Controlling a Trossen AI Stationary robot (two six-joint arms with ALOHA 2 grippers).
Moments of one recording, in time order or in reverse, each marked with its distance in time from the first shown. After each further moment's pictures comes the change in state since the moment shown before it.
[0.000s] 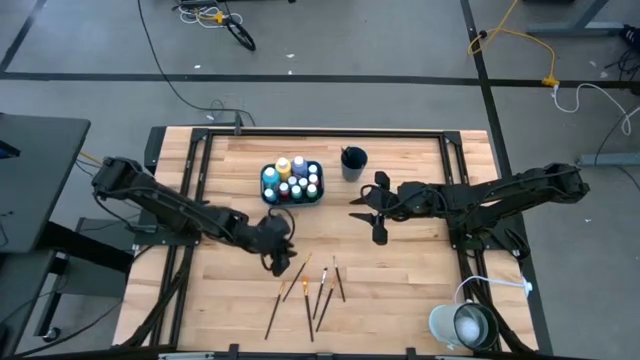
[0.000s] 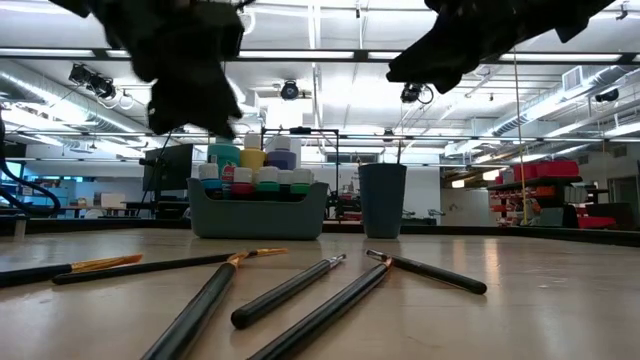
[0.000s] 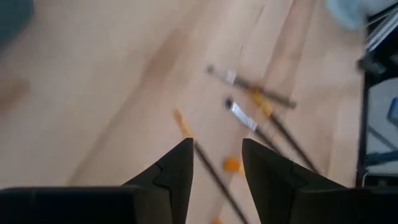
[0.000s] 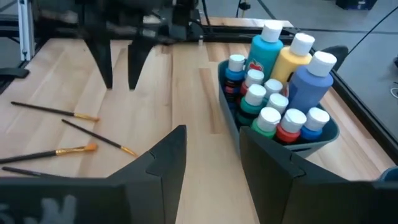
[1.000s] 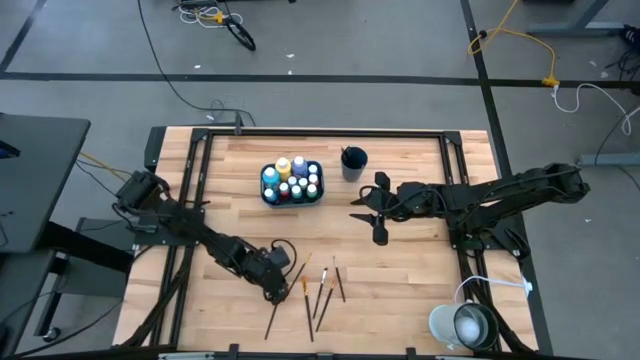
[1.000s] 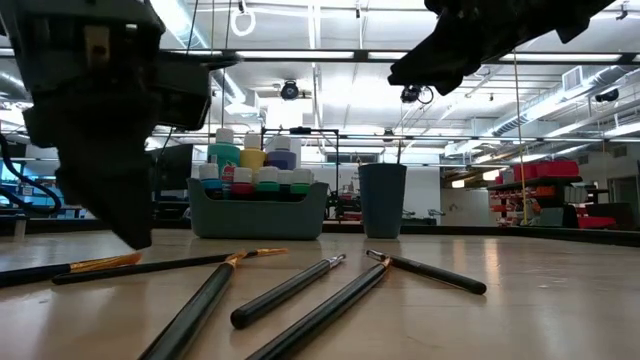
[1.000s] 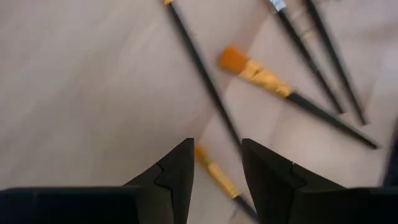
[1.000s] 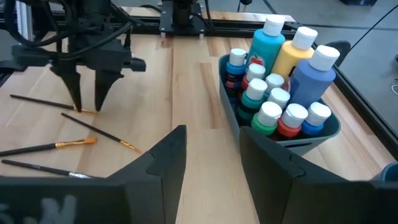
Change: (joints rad) left arm -0.184 0.271 0.002 0.080 0.074 -0.280; right arm 0.000 0.000 0.000 -0.021 -0.004 -0.003
